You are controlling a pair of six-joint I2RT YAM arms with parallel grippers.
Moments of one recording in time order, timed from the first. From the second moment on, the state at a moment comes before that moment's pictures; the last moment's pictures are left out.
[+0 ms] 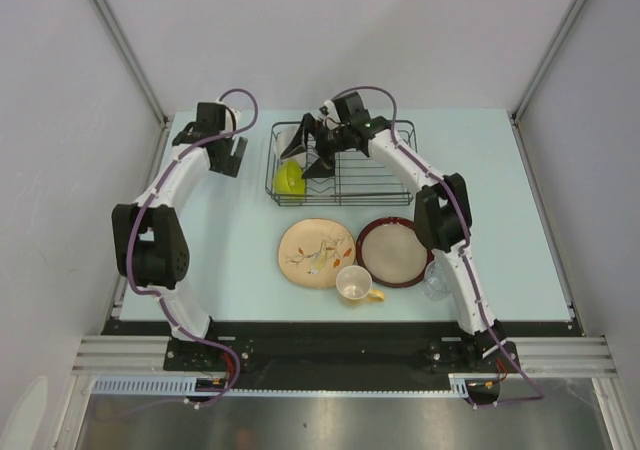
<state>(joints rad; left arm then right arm) -0.09 1.78 1.49 -0.62 -0.26 0.24 0.53 2.43 2.27 -0.57 -0.79 0.93</state>
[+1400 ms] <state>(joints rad) -0.32 1.49 1.01 -0.71 0.18 0.49 0.56 1.77 1.30 -0.50 -0.25 0.34</state>
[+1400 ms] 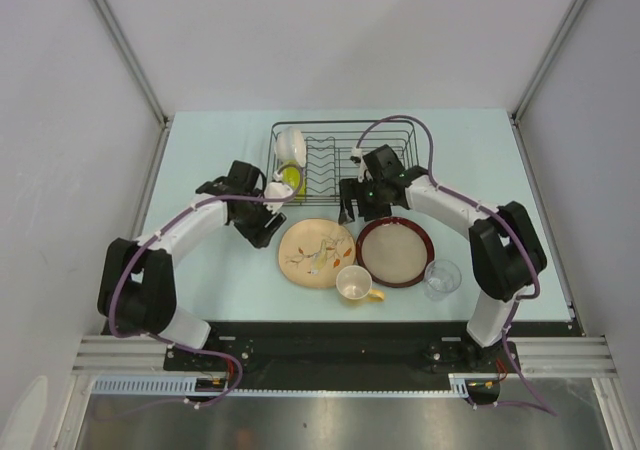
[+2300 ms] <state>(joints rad) -0.45 1.46 0.93 -0.64 0.19 0.45 0.69 1.84 1.09 -0.14 -0.24 0.27</state>
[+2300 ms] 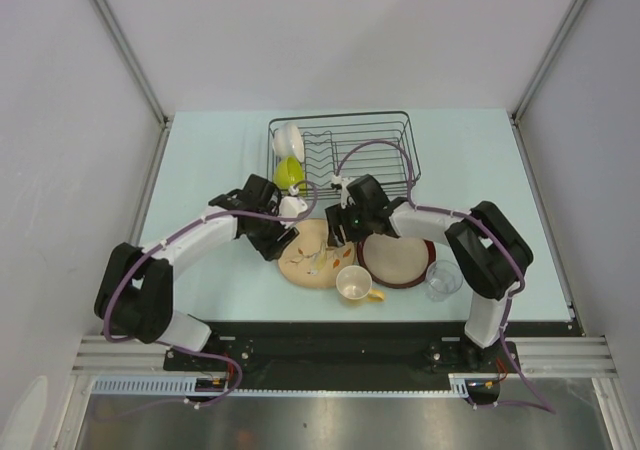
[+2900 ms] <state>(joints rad) -0.45 1.43 0.82 -0.61 0.11 0.45 0.68 1.84 1.04 -0.07 -0.39 0.39</state>
